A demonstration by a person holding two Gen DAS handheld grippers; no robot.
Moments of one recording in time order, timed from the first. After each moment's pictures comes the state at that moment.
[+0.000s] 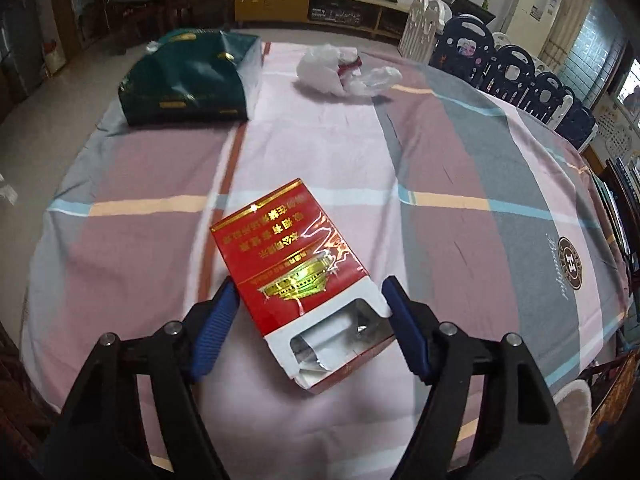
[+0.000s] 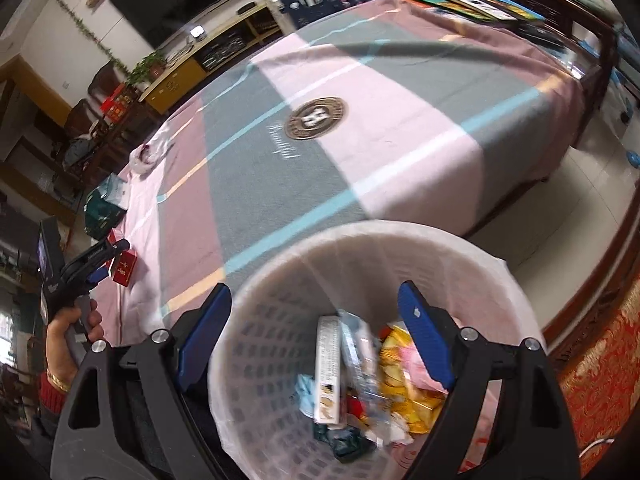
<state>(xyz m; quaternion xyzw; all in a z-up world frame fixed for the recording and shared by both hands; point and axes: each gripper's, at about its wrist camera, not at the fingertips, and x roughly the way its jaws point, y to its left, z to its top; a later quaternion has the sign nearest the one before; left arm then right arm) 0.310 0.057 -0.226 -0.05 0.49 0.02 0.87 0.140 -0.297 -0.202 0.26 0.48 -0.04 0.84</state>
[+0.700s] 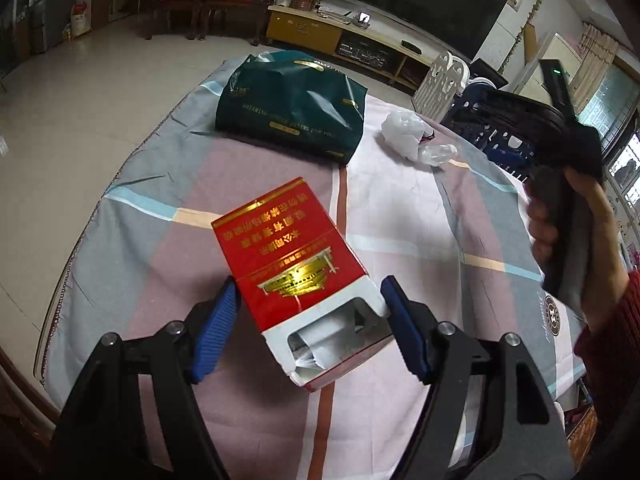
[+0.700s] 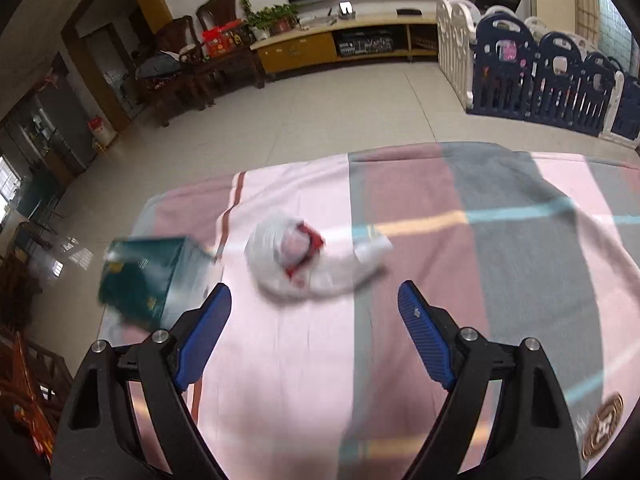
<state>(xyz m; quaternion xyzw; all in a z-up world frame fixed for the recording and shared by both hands) 0.296 0.167 -0.222 -0.17 0.44 0.02 0.88 0.548 -0.053 -0.198 0.09 0.46 0.11 0.87</state>
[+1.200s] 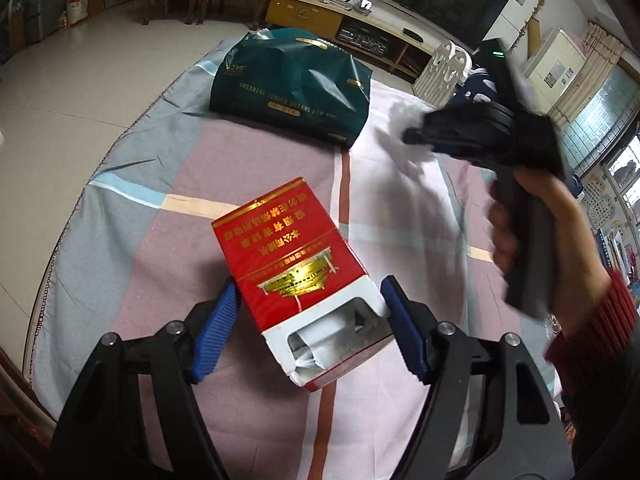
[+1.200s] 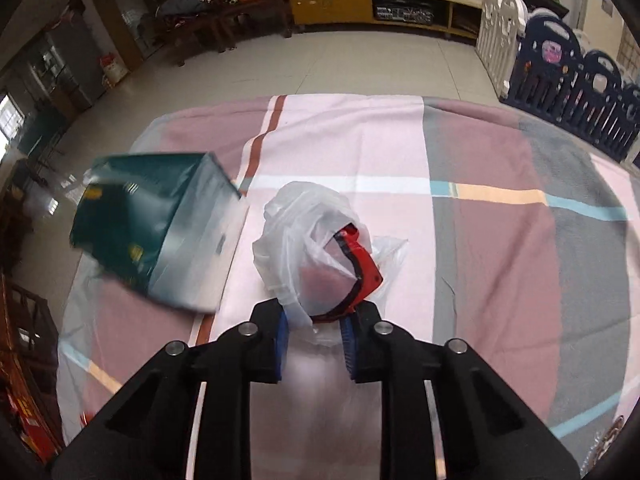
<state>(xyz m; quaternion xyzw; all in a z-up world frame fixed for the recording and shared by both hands) 0.303 0.169 -0.234 -0.17 0.46 0.02 0.87 0.520 0.009 -0.234 -0.01 0.50 0.15 0.85</state>
